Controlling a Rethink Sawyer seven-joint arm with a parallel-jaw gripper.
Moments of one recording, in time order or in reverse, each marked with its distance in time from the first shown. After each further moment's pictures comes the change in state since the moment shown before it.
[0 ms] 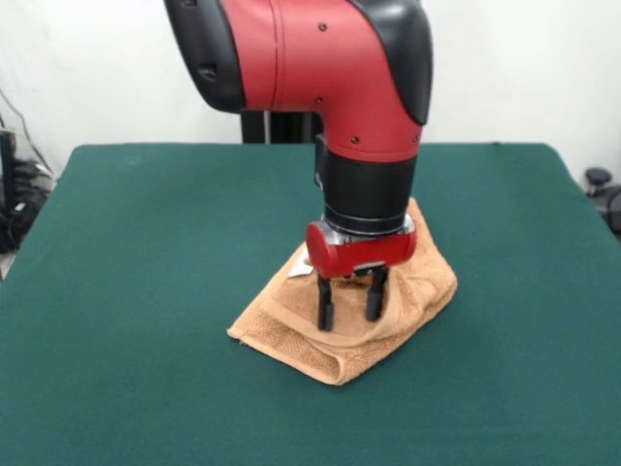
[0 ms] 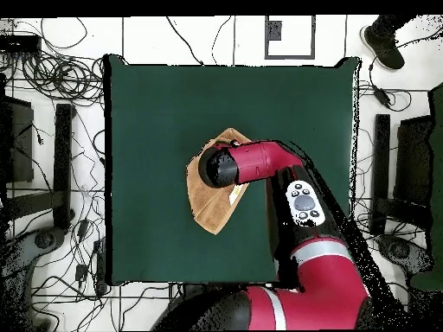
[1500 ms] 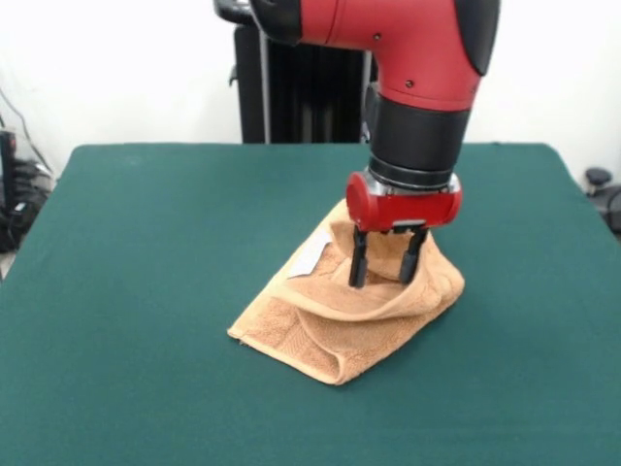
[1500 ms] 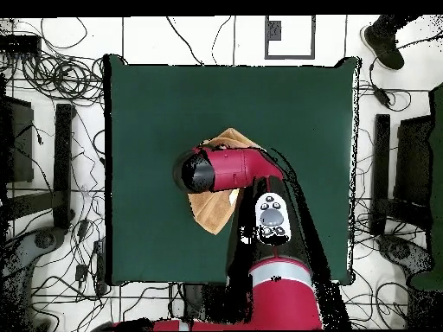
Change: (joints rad) arm 0.192 -0.068 -0.212 0.047 0.249 -0.011 0.000
